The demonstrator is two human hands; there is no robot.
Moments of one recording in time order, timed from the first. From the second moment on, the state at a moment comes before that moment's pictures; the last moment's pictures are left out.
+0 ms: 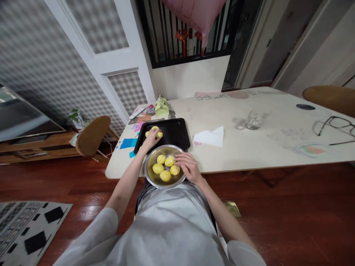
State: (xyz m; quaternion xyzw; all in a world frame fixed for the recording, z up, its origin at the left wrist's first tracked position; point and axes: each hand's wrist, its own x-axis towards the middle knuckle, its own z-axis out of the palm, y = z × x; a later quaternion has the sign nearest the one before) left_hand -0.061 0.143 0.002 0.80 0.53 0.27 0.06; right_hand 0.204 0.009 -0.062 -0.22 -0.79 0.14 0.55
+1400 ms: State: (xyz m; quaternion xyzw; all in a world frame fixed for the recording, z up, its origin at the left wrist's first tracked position) left_hand -0.039 0.019 -0.001 0.84 0.44 0.30 0.13; right_hand 0.203 0.008 -0.060 -0.22 -0.79 0.14 0.56
